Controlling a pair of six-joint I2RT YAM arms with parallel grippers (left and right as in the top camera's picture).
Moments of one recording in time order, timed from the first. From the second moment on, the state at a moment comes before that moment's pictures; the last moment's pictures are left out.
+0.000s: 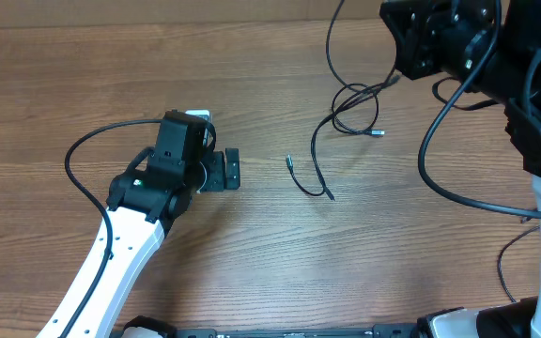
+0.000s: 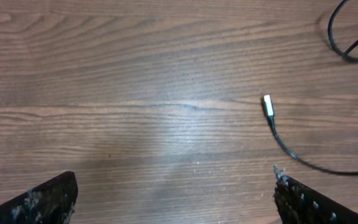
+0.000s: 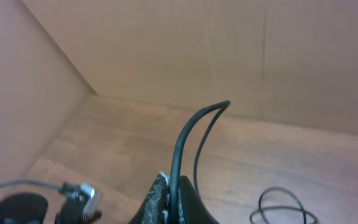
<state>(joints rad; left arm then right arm) -0.32 1.28 1.04 -0.72 -0.03 -0.31 0.25 1.57 2.28 -1.16 -0.31 0.20</state>
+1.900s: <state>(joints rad) -0.05 1.50 1.04 -0.56 0.76 -0.18 0.41 1.57 2.28 -1.46 -1.03 -0.29</state>
